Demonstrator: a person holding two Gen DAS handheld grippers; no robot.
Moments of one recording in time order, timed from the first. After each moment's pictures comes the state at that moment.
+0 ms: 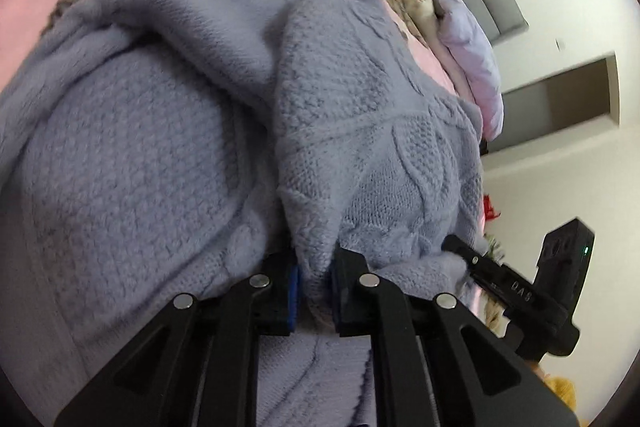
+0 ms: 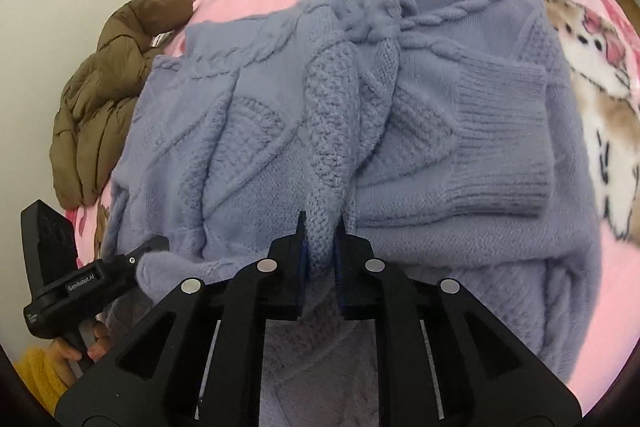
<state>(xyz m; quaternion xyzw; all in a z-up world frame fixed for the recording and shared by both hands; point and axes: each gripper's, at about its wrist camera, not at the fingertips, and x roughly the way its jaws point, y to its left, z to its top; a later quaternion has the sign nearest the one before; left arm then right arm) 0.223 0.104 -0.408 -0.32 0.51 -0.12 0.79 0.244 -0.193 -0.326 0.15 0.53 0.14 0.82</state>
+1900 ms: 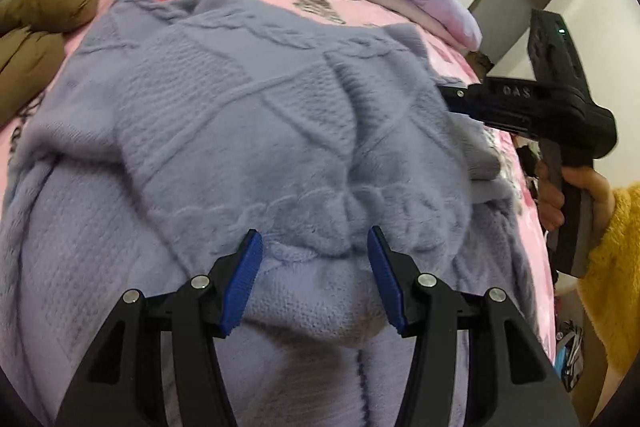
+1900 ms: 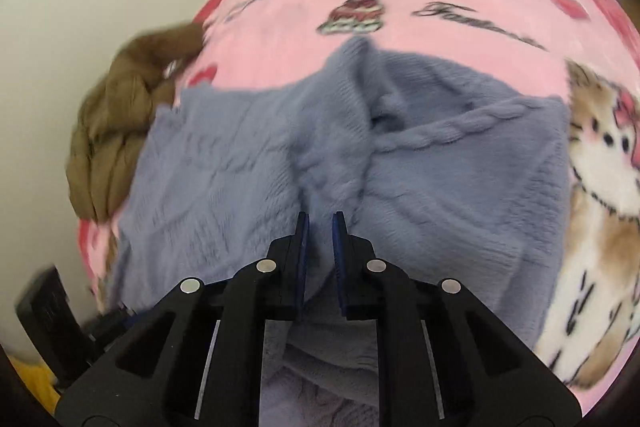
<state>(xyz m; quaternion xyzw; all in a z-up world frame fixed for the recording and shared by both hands) 0.238 0.028 -0.367 -0.10 0.50 -0.16 0.85 0.312 -0.222 -0.307 0.11 0.51 0.21 0.82</state>
